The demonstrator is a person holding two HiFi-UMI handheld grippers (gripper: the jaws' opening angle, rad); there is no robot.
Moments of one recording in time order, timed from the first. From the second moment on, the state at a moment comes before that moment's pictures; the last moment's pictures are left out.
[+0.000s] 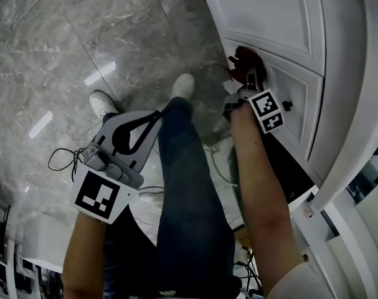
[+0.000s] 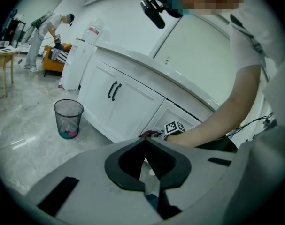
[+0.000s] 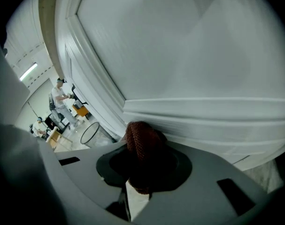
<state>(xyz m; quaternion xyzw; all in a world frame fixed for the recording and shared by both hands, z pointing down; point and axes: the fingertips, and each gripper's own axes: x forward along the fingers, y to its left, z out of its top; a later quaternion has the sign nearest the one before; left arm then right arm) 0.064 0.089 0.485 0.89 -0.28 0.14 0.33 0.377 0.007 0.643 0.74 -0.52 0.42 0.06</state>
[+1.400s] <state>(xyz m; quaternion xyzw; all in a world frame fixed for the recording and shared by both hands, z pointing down) 0.162 0.114 0.489 0.90 -0.25 0.15 0.34 0.437 0.102 0.629 0.72 -0.52 0.46 0.08</state>
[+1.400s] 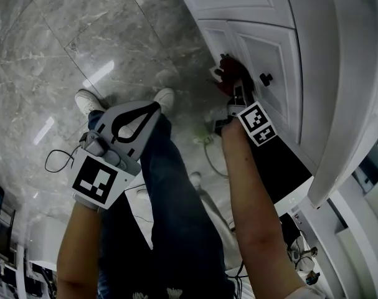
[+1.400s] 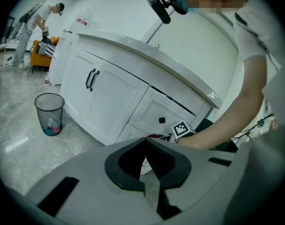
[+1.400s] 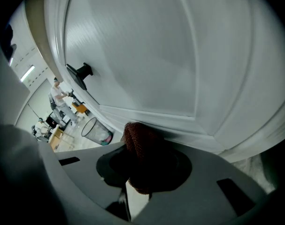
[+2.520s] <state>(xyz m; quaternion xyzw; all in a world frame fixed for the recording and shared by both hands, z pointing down) 0.152 0.140 0.531 0.88 -0.31 0.14 0.33 0.480 0.155 0.704 0.73 -0.47 0.47 0.16</state>
